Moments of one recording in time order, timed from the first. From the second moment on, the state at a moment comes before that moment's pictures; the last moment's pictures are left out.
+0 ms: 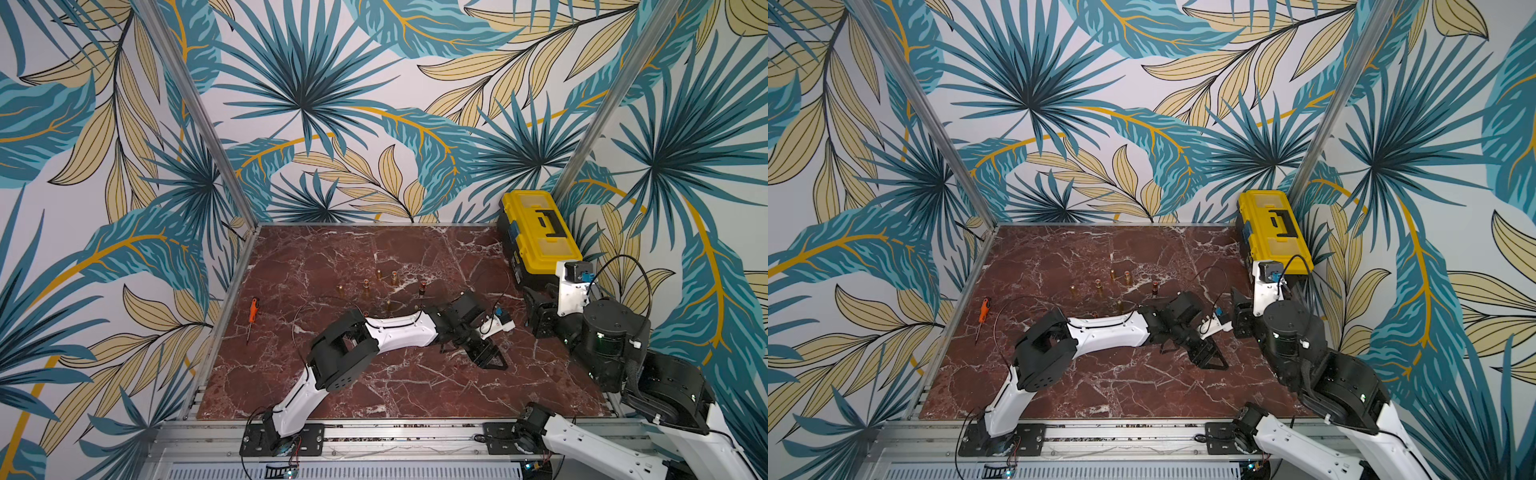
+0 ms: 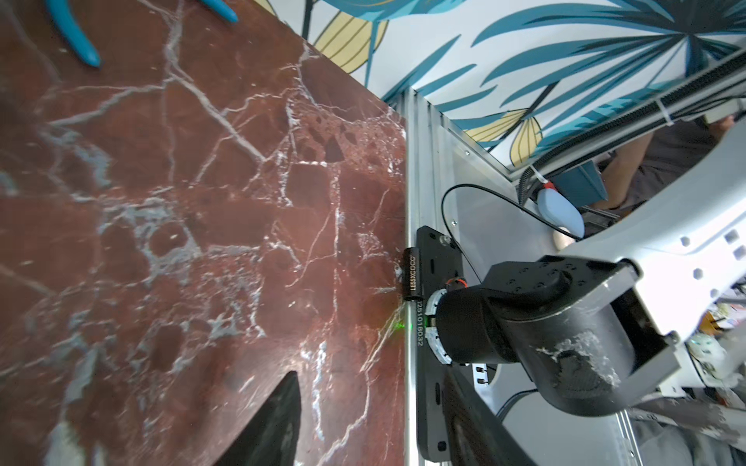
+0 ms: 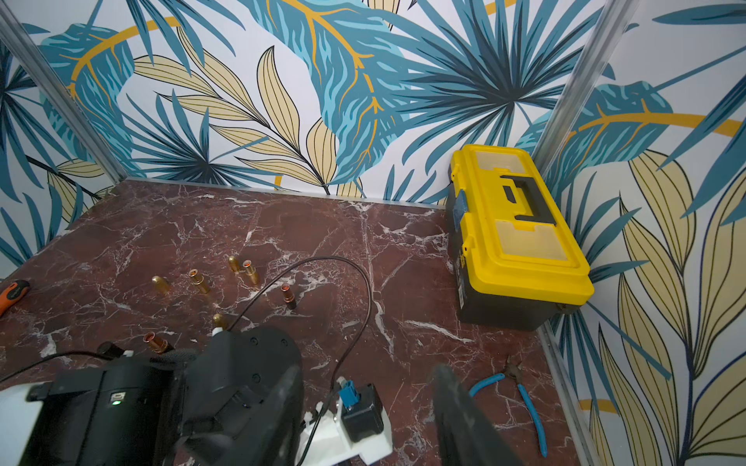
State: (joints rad) left arm -1.09 2.20 1.67 -0.17 0.75 -0.25; right arm 0.77 0.70 1.31 -1.01 0.67 0.23
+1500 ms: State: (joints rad) left arm -0.37 0.99 0.81 -0.35 -0.18 -0.43; right arm 0.76 1.01 1.07 -0.52 0.68 0.24
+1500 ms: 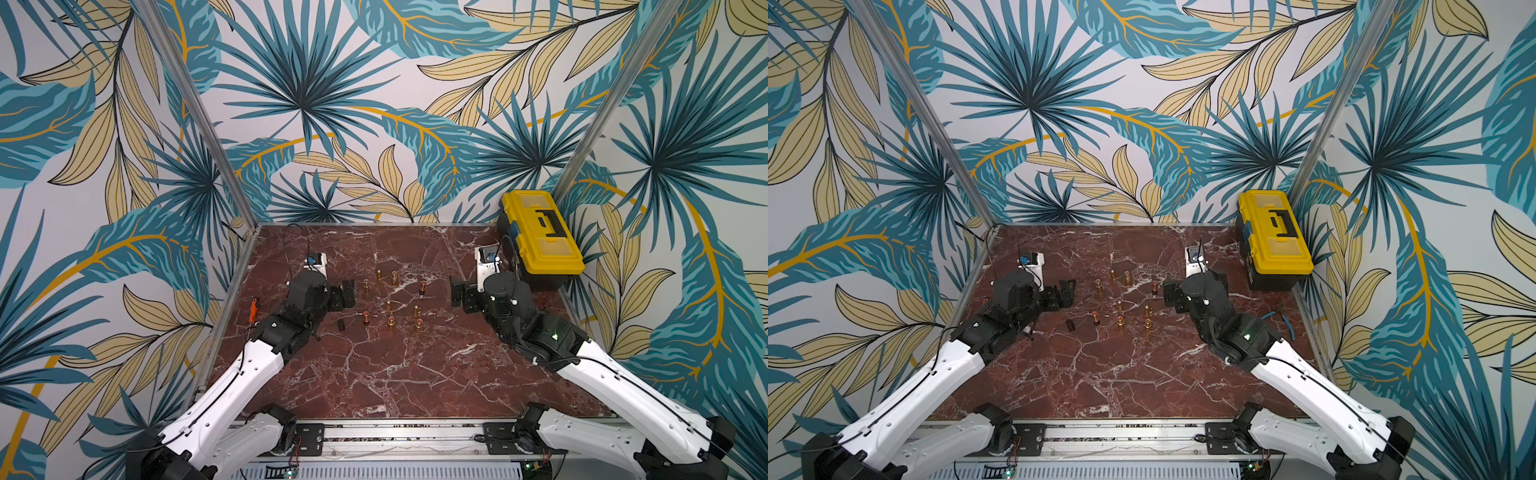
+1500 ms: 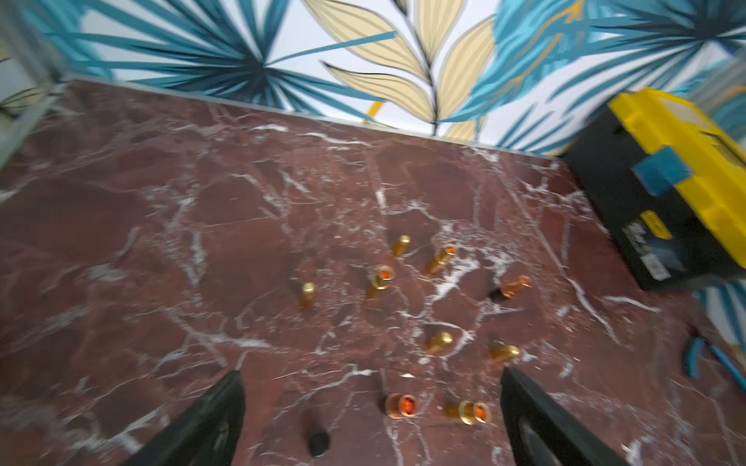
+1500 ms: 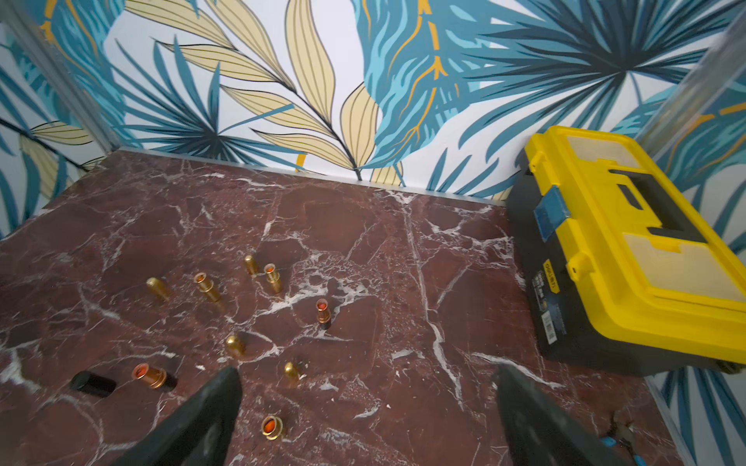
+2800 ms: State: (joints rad) left arm -0.01 1.53 0.37 0.86 -0.13 -0.01; right arm 0.13 1.36 0.35 0.67 0.39 -0.01
